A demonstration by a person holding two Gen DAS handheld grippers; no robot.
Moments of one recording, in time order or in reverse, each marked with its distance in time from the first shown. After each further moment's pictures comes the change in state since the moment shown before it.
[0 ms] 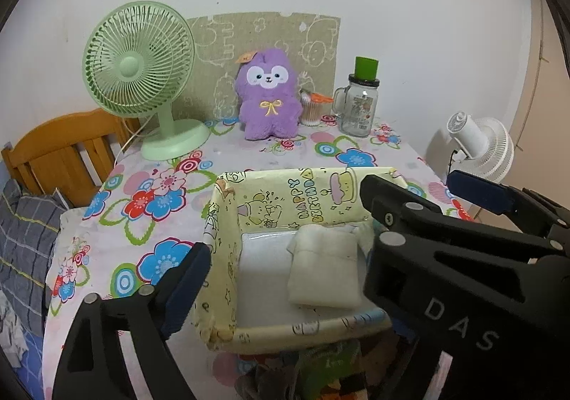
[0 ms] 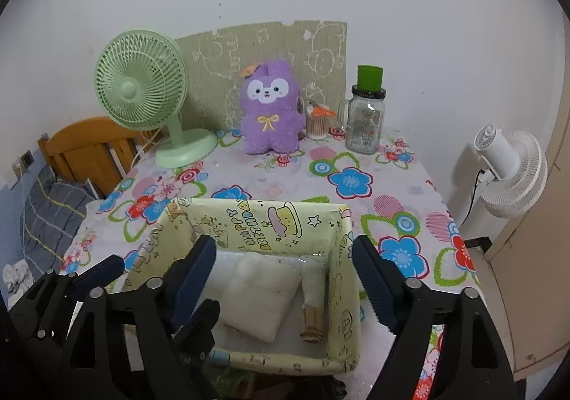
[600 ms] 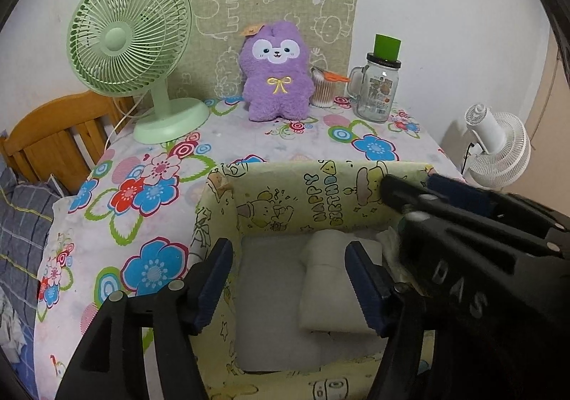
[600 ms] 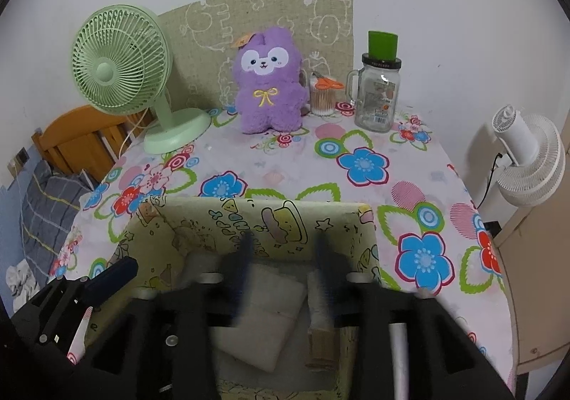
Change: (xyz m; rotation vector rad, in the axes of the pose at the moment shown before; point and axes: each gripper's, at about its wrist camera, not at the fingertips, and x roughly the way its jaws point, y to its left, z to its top) left arm 0.052 0.010 0.012 -0.028 0.084 0.021; right arm 0.062 -0.003 0.009 0.021 0.100 0.018
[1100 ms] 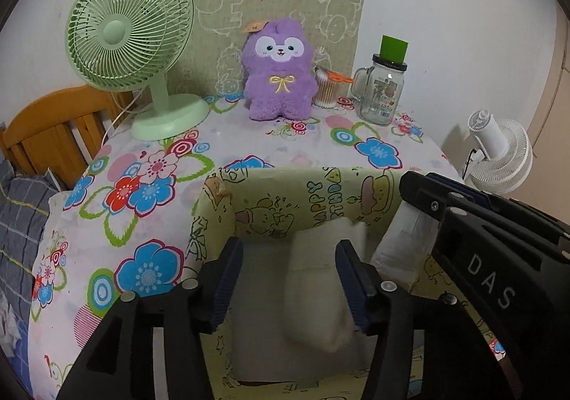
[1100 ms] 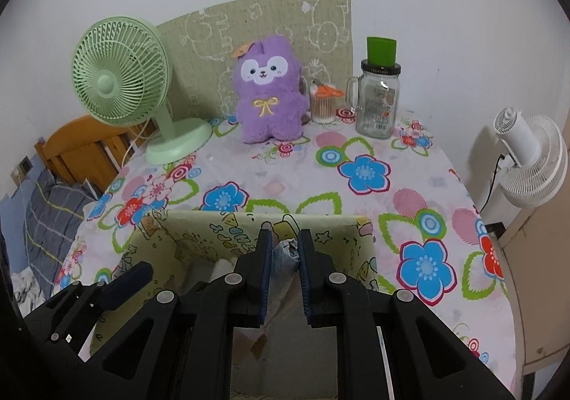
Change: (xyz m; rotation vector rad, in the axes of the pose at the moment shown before) left arm 0.011 0.002 0.006 -0.030 0.015 -0.006; right arm 0.003 -0.005 0.006 0.020 -0.011 0.018
